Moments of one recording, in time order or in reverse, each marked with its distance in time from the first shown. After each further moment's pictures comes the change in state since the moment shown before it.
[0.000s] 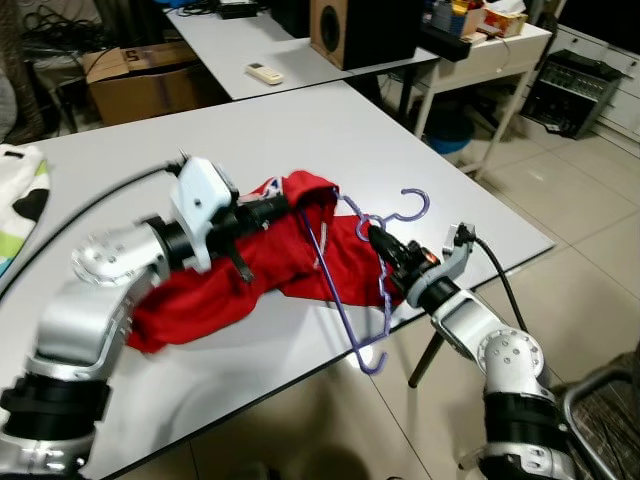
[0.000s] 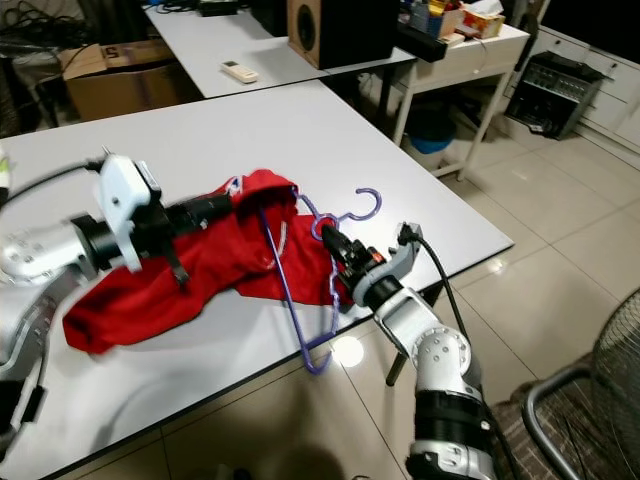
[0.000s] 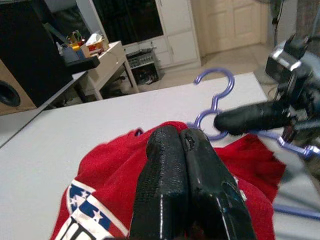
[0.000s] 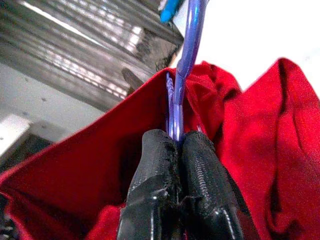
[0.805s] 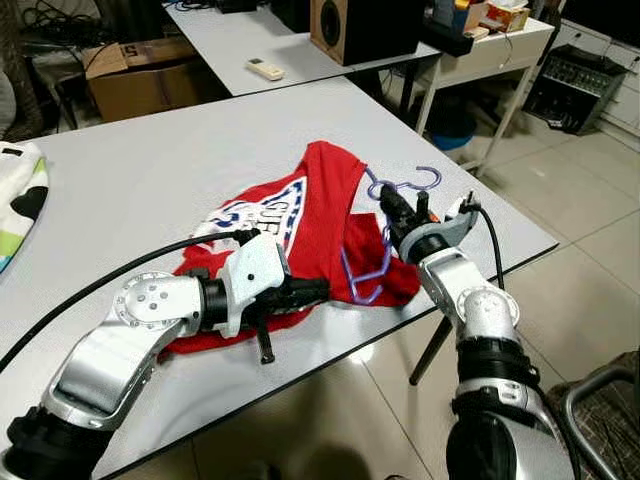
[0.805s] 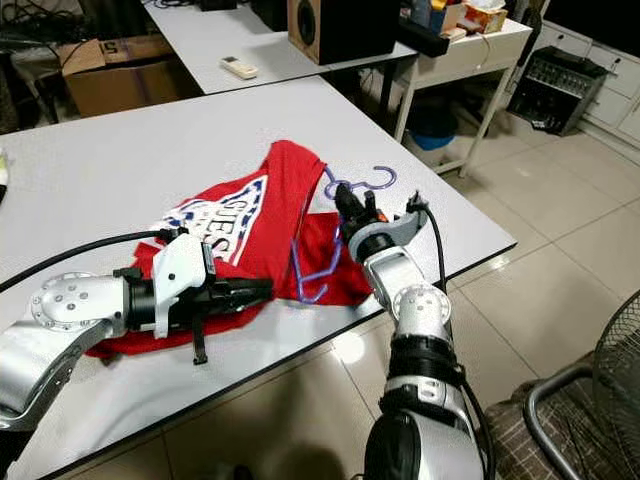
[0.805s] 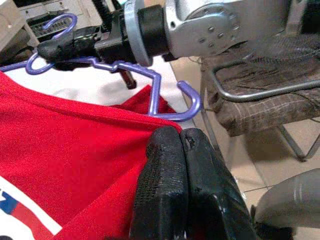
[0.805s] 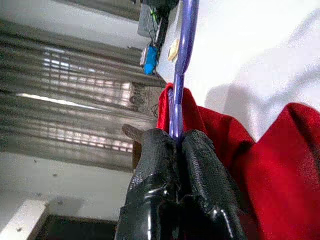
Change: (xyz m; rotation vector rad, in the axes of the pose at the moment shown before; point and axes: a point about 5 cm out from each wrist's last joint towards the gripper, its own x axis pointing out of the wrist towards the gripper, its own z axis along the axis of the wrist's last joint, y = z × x) left arm 0.008 -0.067 -0.018 -0.038 0.121 -0.369; right arm 0.043 0.004 0.021 0.286 -0.210 -0.107
